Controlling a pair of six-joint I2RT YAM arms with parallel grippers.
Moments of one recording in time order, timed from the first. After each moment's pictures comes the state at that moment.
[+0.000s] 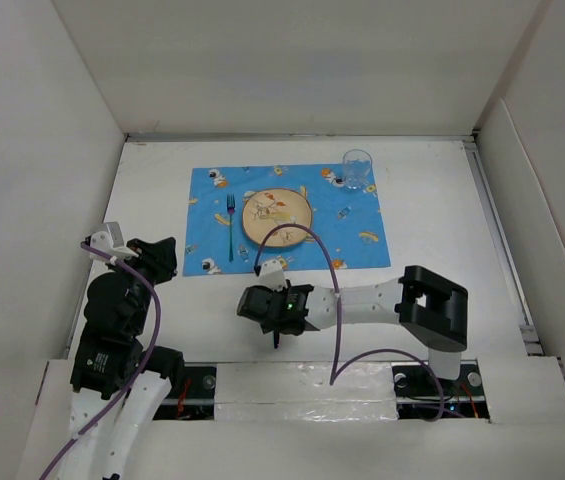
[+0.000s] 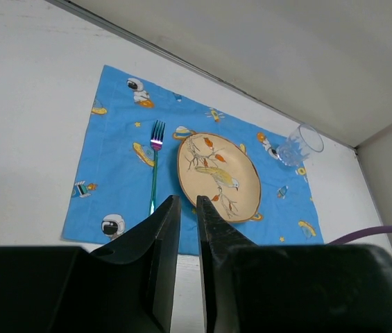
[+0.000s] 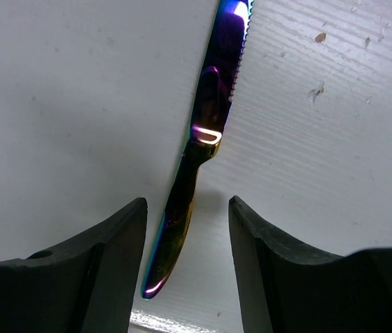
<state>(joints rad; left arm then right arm) -0.24 0.32 0.73 -0.51 -0.19 -0.54 1.31 1.87 1.23 -0.52 0.52 0.85</state>
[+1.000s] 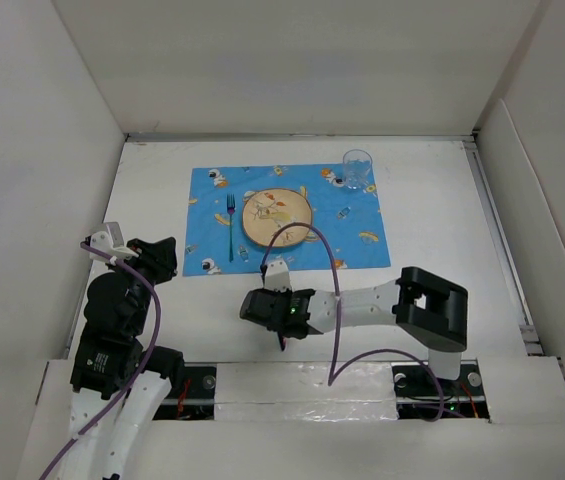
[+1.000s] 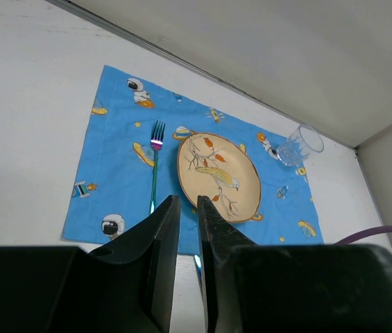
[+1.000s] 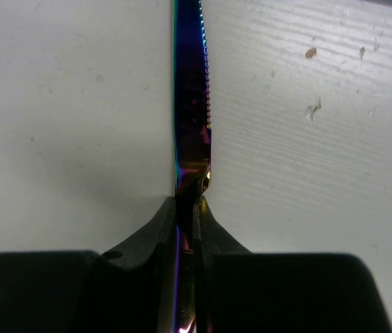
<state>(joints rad) -0.24 0.32 0.73 -0.51 -0.19 -0.54 1.30 1.88 1.16 -0.40 0.56 0.93</state>
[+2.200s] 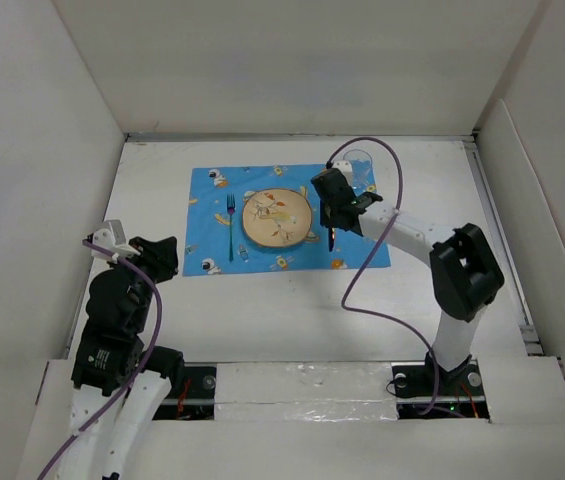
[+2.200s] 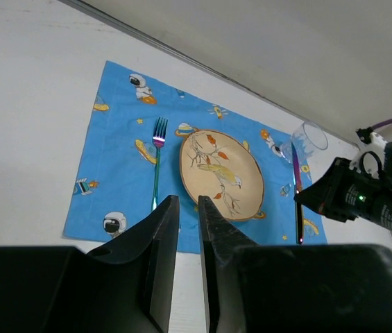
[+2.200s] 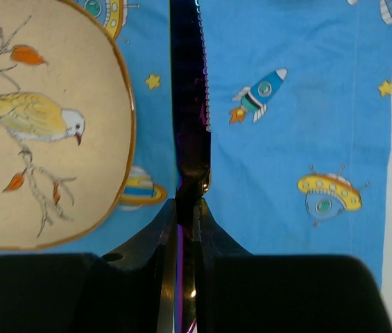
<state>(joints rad) -0.24 0.33 0.73 -0.51 -0.19 -0.54 0.64 1.80 1.34 -0.40 0.44 0.48</state>
